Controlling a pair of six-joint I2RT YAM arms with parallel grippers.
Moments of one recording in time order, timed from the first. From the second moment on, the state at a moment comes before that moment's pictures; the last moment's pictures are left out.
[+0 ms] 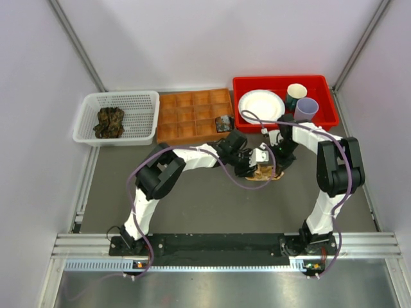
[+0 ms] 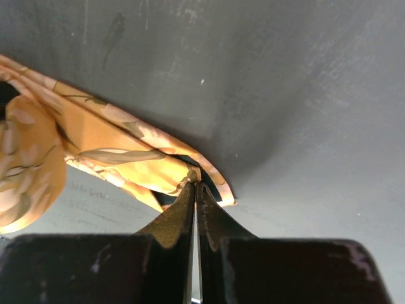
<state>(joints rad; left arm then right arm) -0.83 2.13 1.39 -0.03 0.60 0.55 0.17 1.84 1.19 -0.86 -0.16 -0.24</state>
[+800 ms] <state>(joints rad) -0.87 2.23 1.67 -0.45 0.54 0.76 0.04 1.81 1.24 -1.01 -0.75 -0.12</state>
